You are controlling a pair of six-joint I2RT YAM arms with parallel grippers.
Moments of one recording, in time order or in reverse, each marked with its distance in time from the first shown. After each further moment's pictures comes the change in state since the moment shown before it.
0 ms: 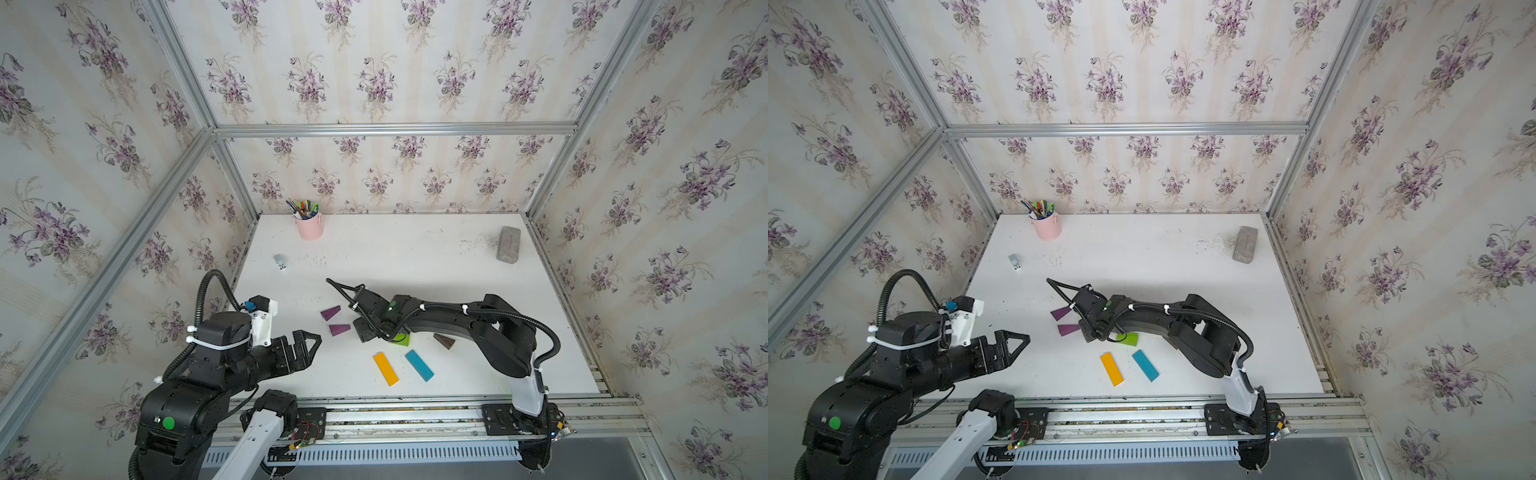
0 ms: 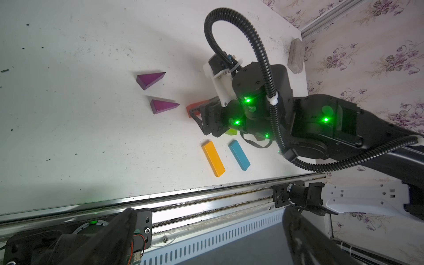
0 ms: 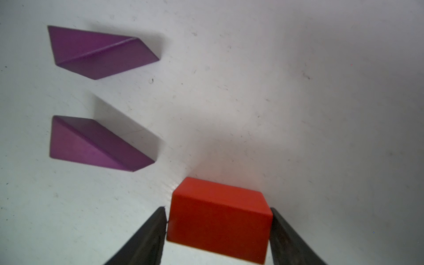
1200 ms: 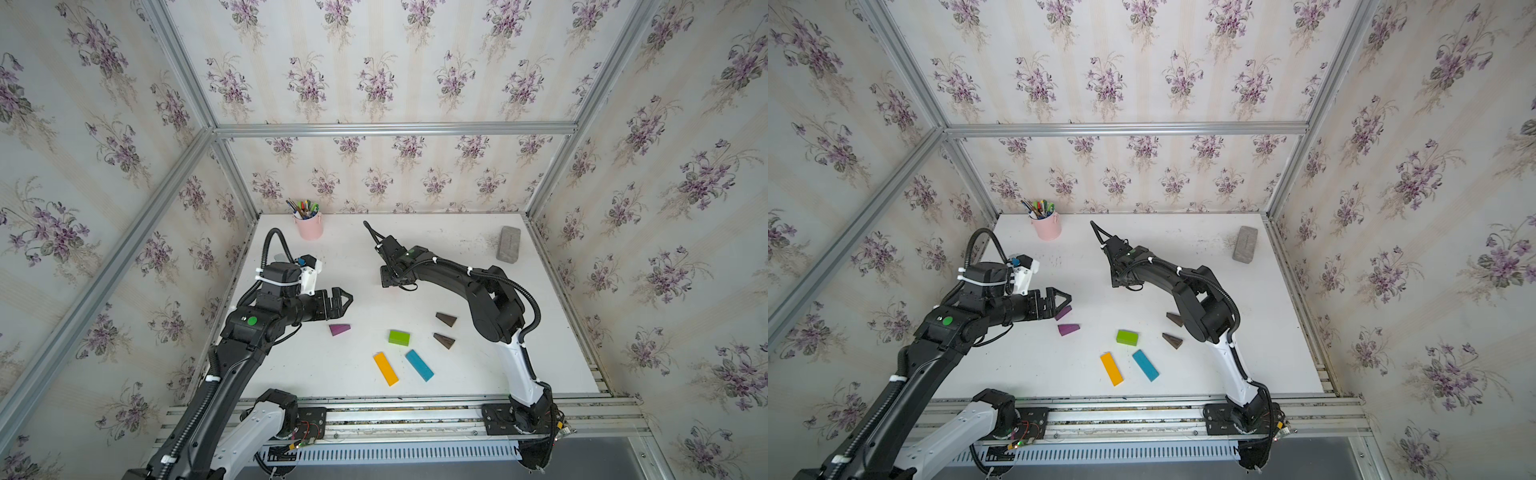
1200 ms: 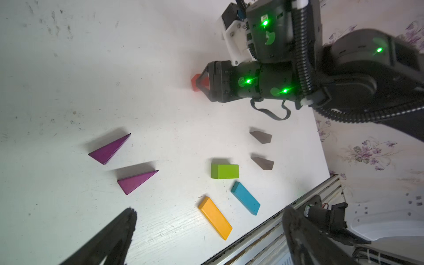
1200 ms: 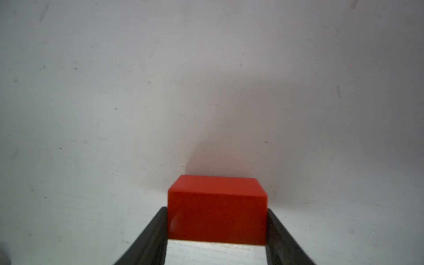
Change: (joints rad) left arm -0.064 0.340 -0.274 0.623 0.057 0.140; right arm -0.350 0.204 0.362 -0.190 0.023 0.014
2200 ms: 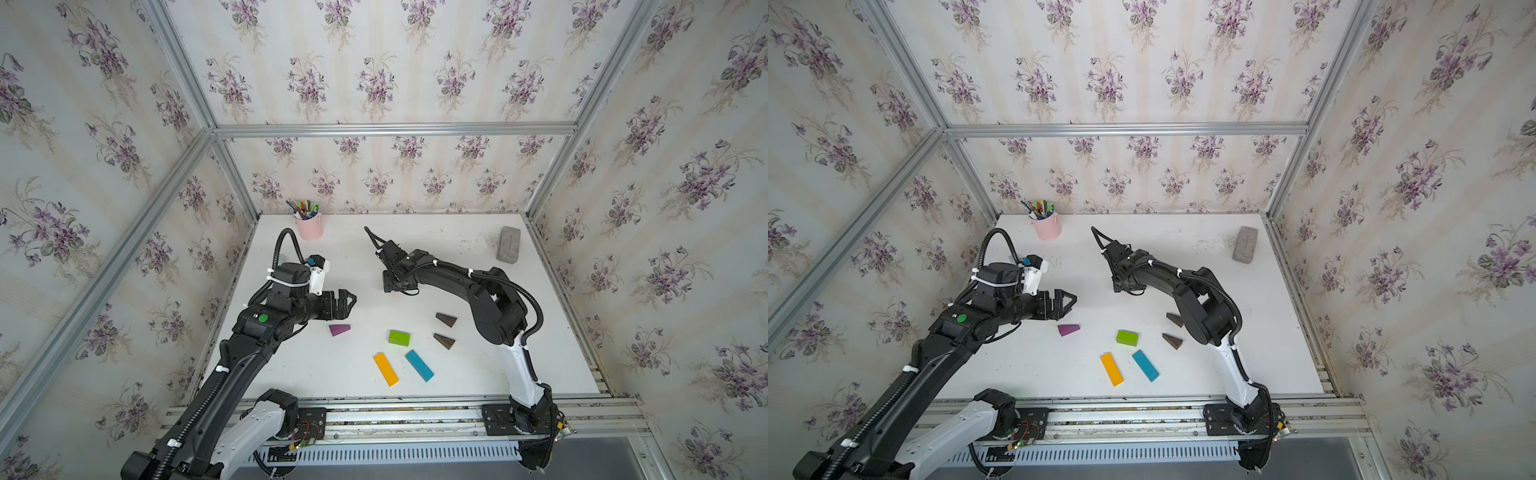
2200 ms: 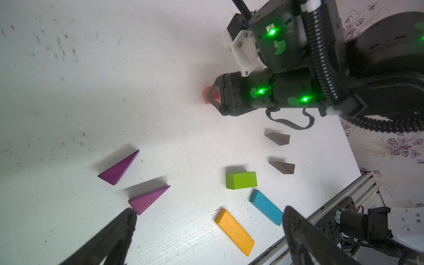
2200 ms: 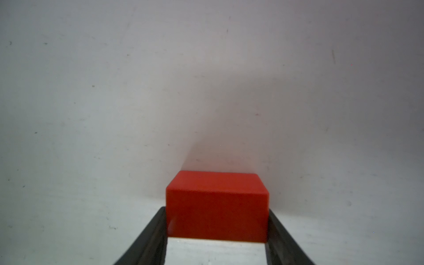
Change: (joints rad) left arm -0.034 0.010 -0.061 0.100 -0.063 0.059; right arm 0.025 -0.043 -0.084 -0.008 0.011 0.052
